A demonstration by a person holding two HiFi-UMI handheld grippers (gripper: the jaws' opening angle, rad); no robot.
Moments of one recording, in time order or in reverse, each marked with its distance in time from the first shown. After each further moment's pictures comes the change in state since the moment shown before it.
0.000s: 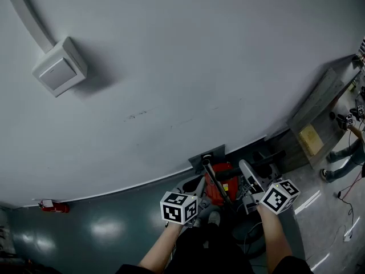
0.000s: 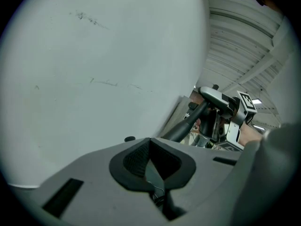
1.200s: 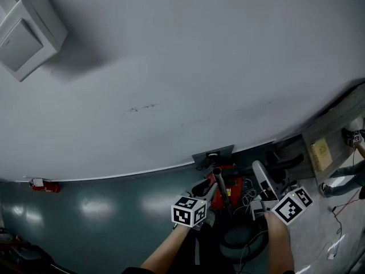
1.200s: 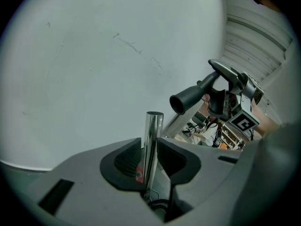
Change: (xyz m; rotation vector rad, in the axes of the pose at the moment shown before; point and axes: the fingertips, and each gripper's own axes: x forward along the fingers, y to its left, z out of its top) left arm 0.075 0.056 -0.063 -0.151 -0.009 0.006; right arm 0.068 -0.019 -0.007 -0.023 0.036 0.051
